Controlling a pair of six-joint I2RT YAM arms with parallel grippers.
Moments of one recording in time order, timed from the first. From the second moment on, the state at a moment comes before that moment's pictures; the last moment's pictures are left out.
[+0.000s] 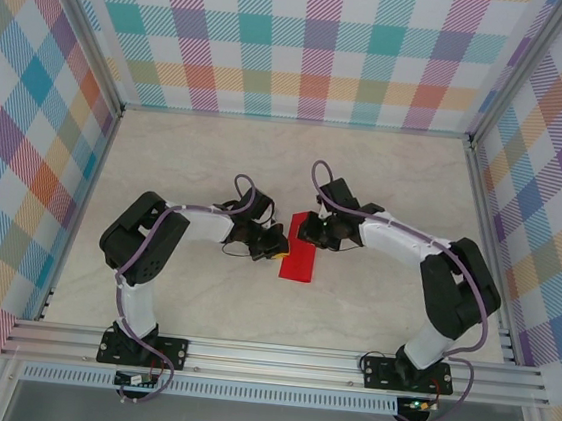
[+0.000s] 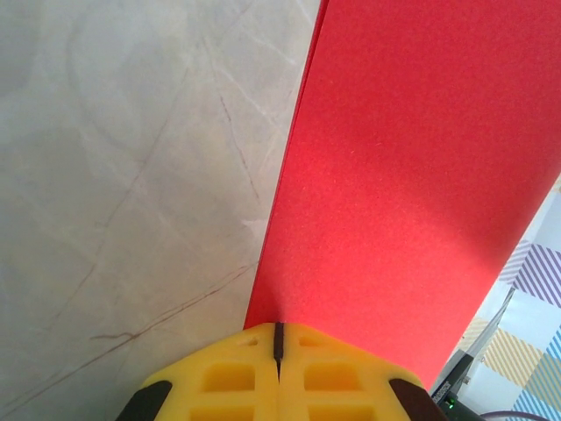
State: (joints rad) left arm -0.59 1.88 0.97 -0.11 0.55 -0.91; right arm 0.61 1.68 1.04 -0.41 -0.31 0.77
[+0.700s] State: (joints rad) left arm -0.60 1.89 0.99 -0.14 0.55 -0.92; right arm 0.59 1.82 1.00 -0.36 -0.40 0.70
